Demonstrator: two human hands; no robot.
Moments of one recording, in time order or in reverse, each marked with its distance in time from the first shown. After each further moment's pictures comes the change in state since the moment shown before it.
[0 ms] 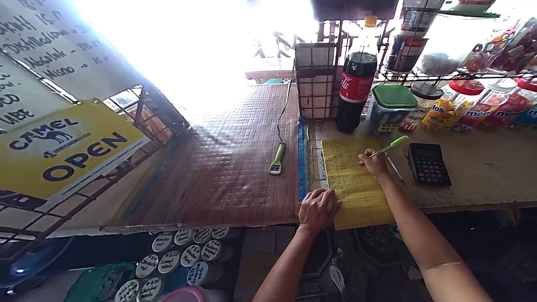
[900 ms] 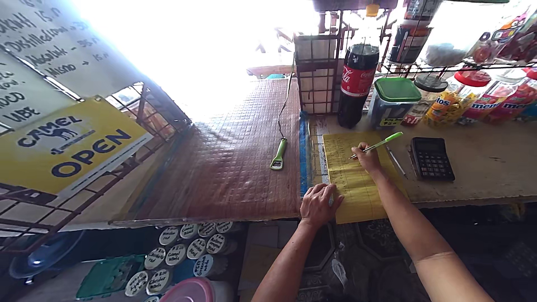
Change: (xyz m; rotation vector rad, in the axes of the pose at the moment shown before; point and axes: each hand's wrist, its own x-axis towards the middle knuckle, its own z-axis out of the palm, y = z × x) left_hand -0.001 0.000 -0.001 -0.006 -0.027 -0.008; right_hand -0.005 -0.001 0.027 0.094 -0.008 -0.101
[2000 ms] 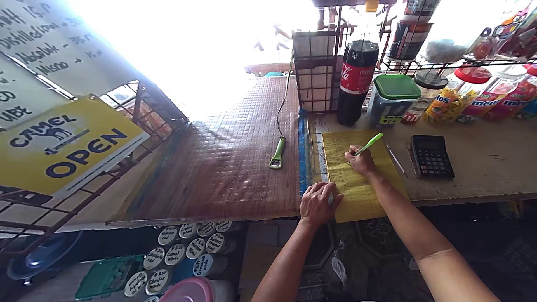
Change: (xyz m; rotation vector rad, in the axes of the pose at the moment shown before) left_hand 0.000 -0.001 0.001 -0.017 -0.006 -0.003; right_hand -0.007 -0.001 0.010 -0.271 -0.053 -0.187
